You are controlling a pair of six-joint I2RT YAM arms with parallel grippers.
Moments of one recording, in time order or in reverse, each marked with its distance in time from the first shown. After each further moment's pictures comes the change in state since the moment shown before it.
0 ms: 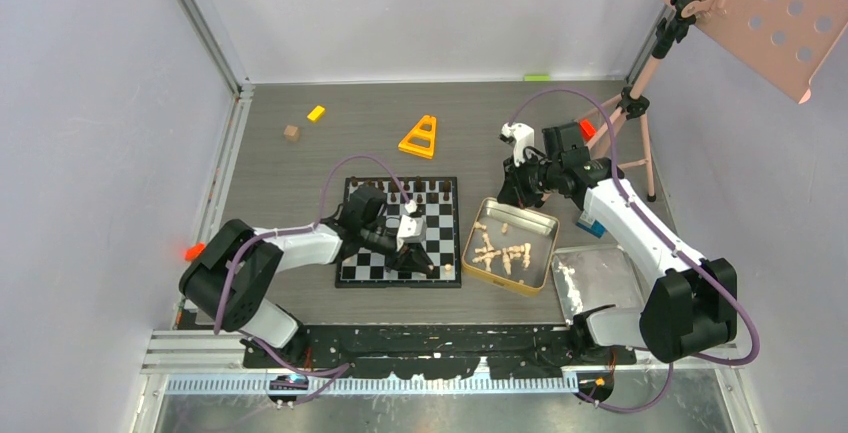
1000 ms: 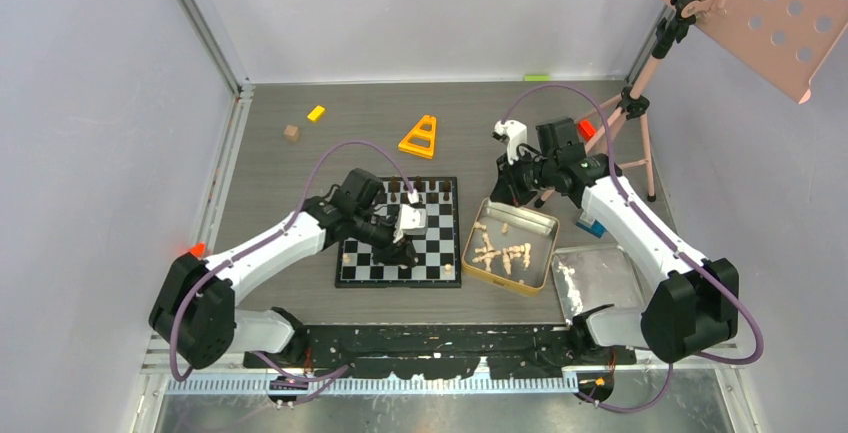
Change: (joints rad) left arm -0.018 -0.214 0.264 -0.718 -0.275 0.131; right arm 0.058 0.002 0.048 -0.029 -0.026 0.000
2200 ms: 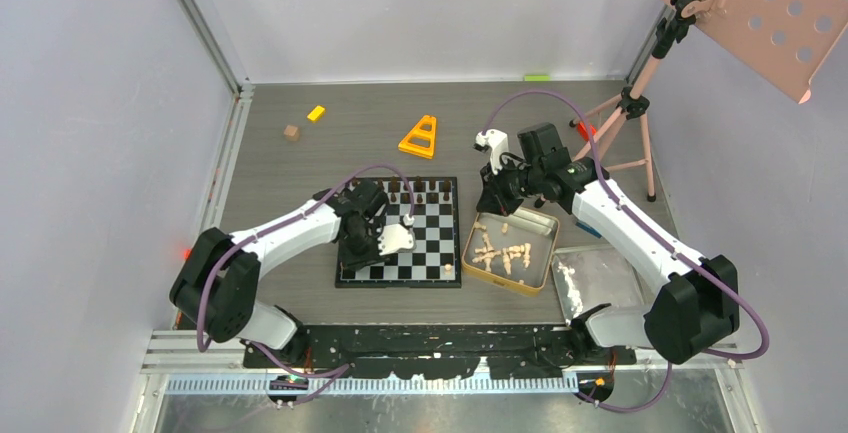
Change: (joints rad) left arm 0.010 0.151 0.018 -0.305 -0.653 0.121; right arm 0.103 0.000 0.000 -0.002 -0.004 -0.003
